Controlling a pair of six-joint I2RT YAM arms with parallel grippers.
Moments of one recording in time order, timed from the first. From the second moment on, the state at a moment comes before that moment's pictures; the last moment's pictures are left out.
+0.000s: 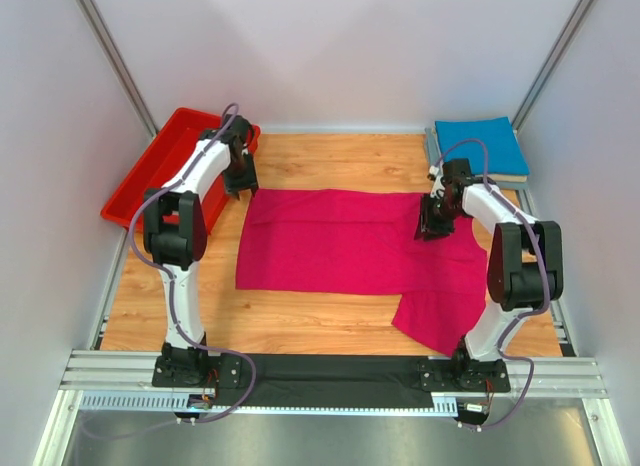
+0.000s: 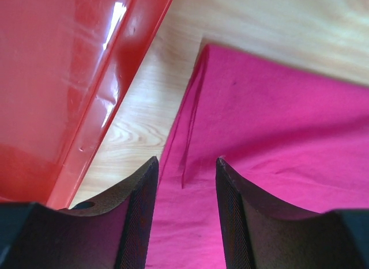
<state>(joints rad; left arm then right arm) -0.17 2.15 1.89 -0.96 -0.07 -0.40 0.04 1.77 1.20 -0.71 -0.29 0.13</state>
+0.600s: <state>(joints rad) -0.18 2.11 1.69 -0.96 -0.01 -0.41 -0.18 1.76 1.23 -0.78 0.02 0.39</state>
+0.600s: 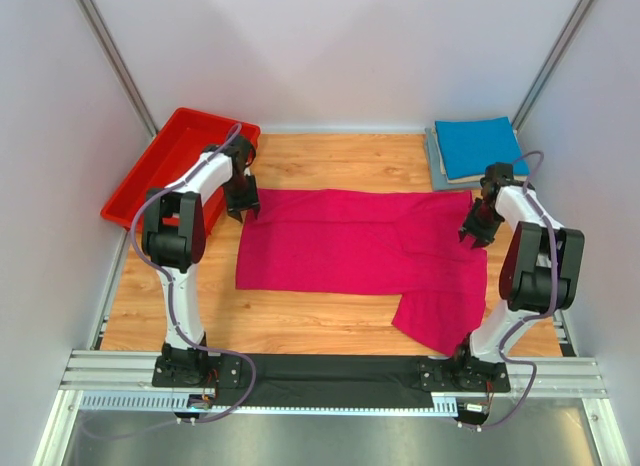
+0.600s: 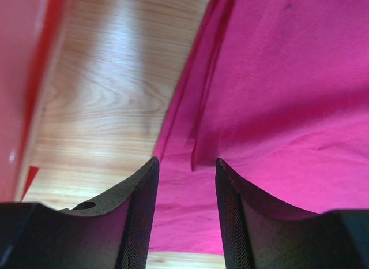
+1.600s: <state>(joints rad) -0.18 2.14 1.69 -0.92 0.03 -0.43 -0.28 1.73 1.07 -0.70 0.08 0.48</state>
